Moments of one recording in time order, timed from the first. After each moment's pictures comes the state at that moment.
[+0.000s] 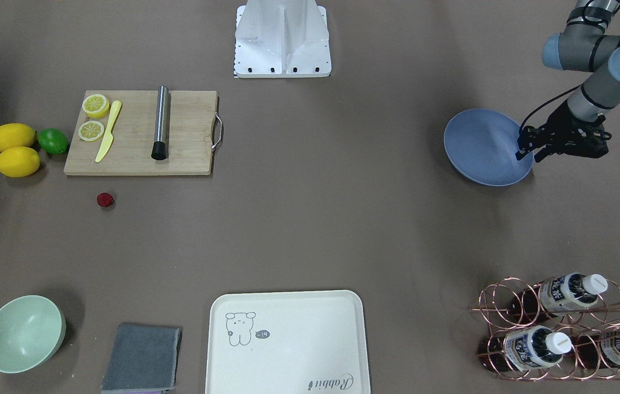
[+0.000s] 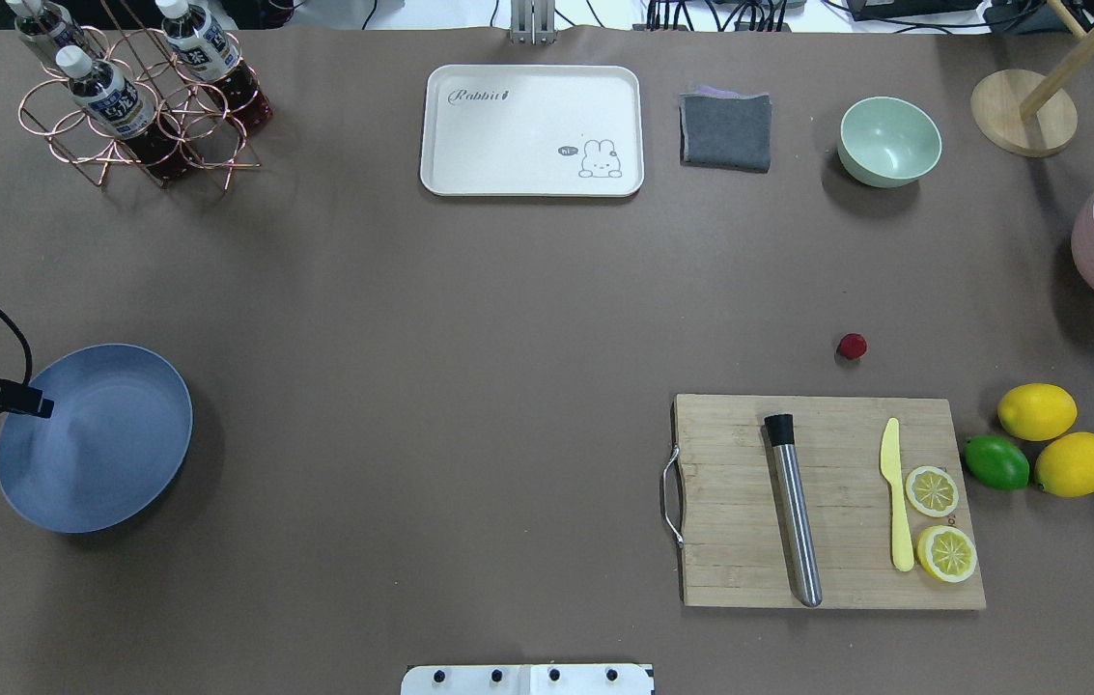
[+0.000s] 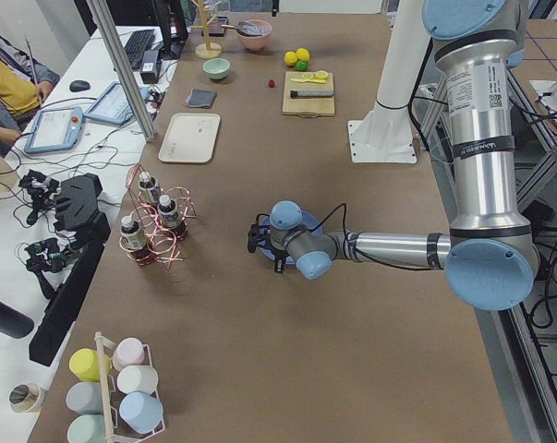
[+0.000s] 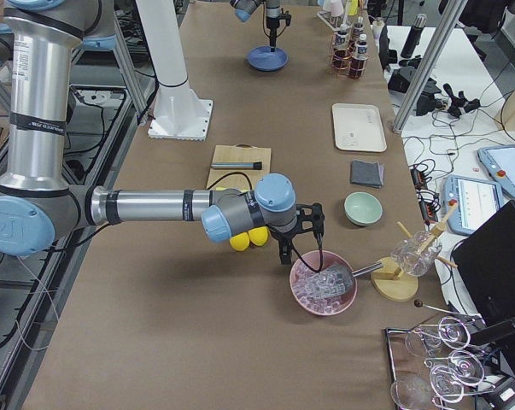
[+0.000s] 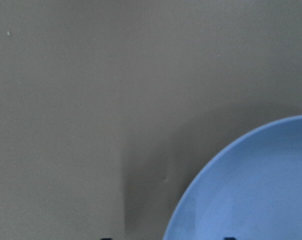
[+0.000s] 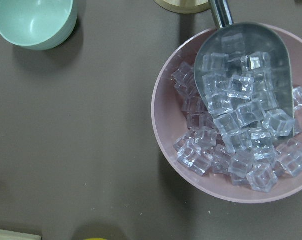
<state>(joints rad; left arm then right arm) -0.88 -1.40 -1.61 -2.44 -2.17 -0.87 1.46 -1.72 1.75 -1.19 2.43 0.36</state>
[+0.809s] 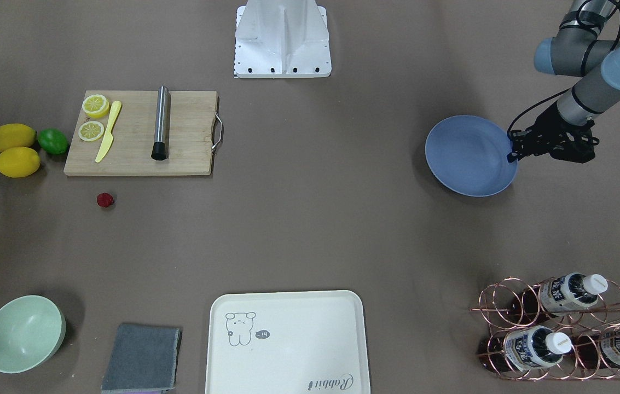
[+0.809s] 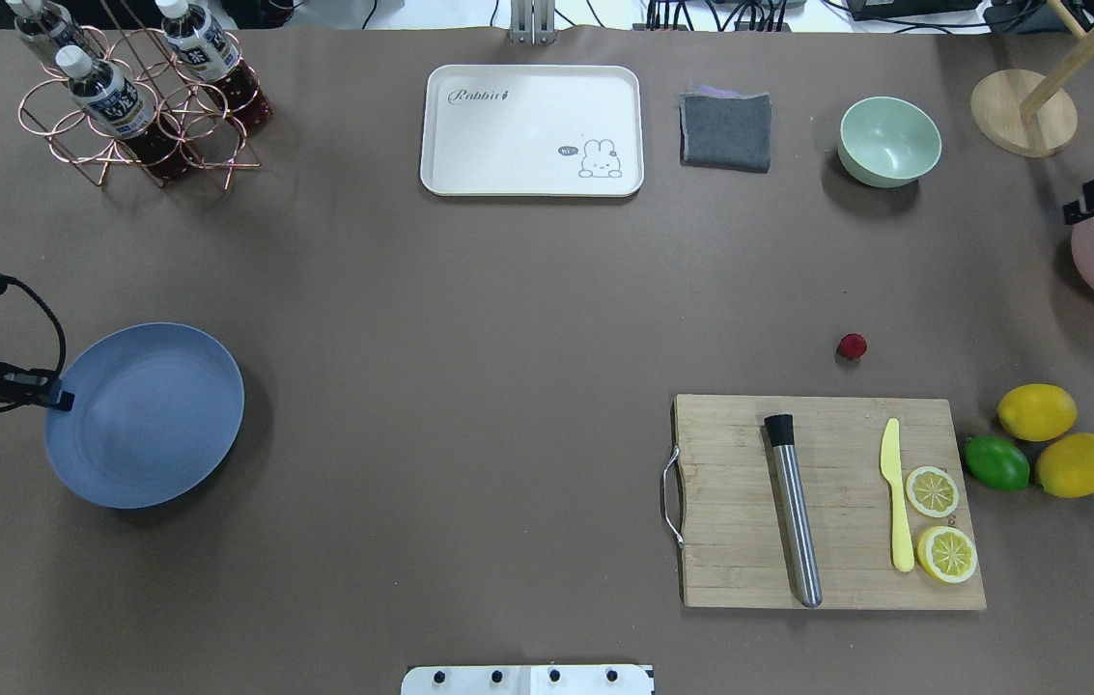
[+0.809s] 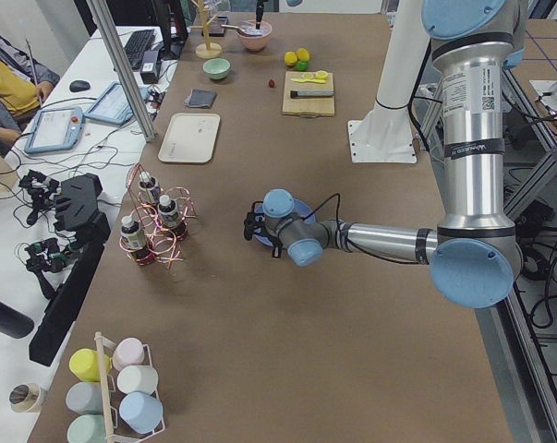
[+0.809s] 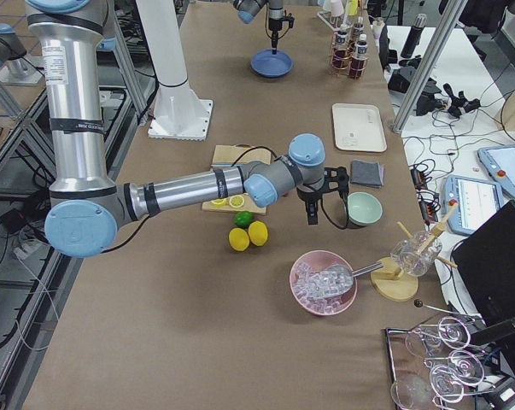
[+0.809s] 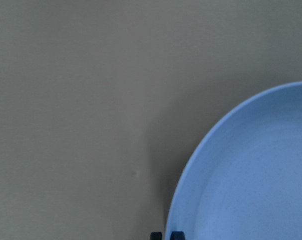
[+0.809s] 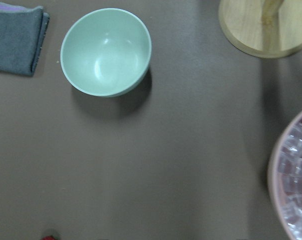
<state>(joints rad) -0.89 -1.51 -1.65 -2.33 -2.24 -0.93 1.25 -1.49 1.74 -1.20 2.32 0.61</state>
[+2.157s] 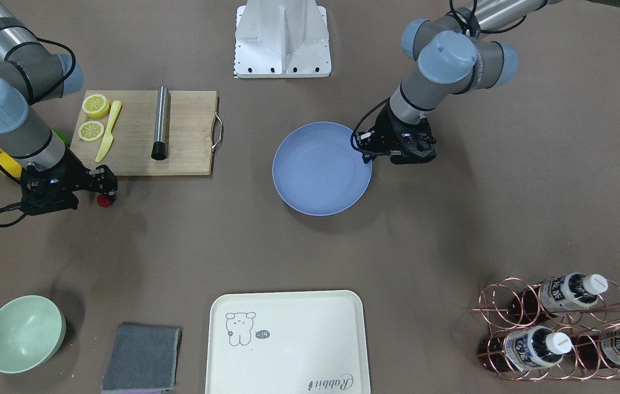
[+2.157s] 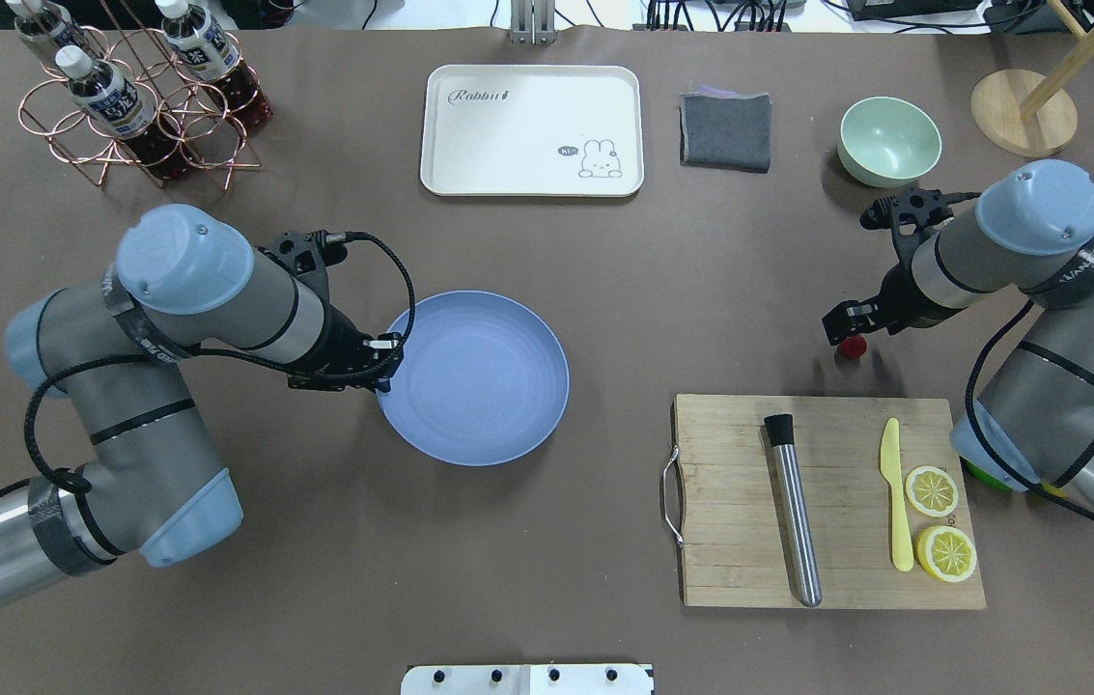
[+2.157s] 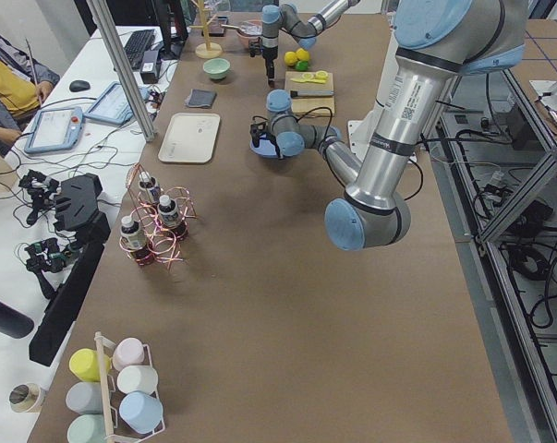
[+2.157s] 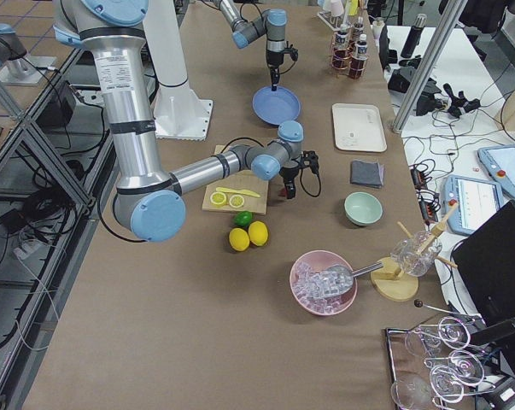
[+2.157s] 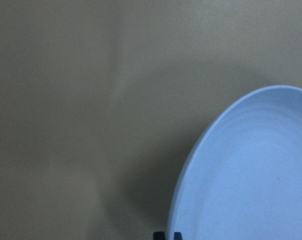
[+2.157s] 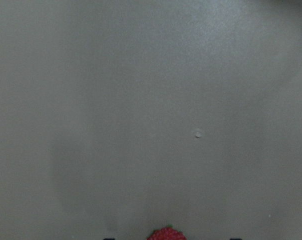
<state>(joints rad) -0.58 -2.03 -1.72 -1.93 -2.03 -1.44 0.80 -1.38 1.66 -1.19 2.07 0.78</state>
